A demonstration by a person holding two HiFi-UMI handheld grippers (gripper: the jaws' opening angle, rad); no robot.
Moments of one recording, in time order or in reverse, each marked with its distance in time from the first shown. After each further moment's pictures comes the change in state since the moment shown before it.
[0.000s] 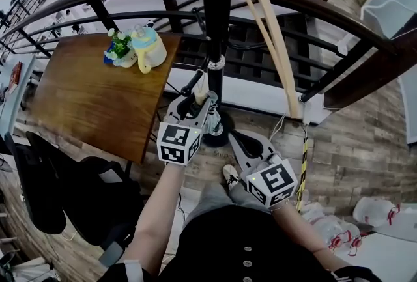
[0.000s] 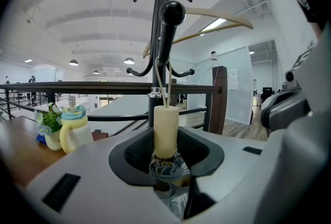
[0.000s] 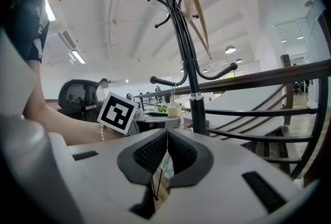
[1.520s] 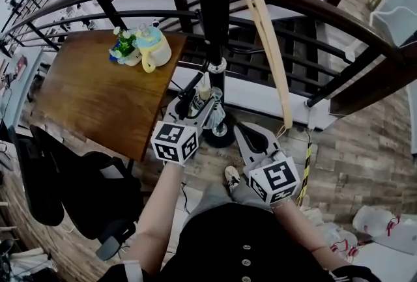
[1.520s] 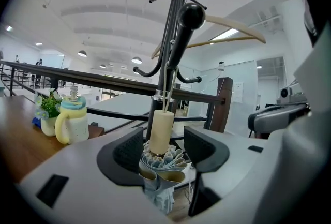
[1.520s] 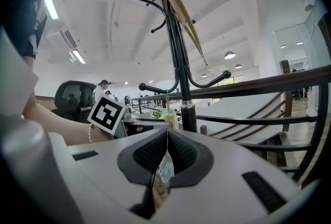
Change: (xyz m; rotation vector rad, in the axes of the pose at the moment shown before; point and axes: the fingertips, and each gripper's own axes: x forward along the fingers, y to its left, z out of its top) left arm 0.004 0.003 0.008 -0.149 -0.042 0.001; right arm 0.003 -0.029 0.018 -0.036 -0.046 -0.019
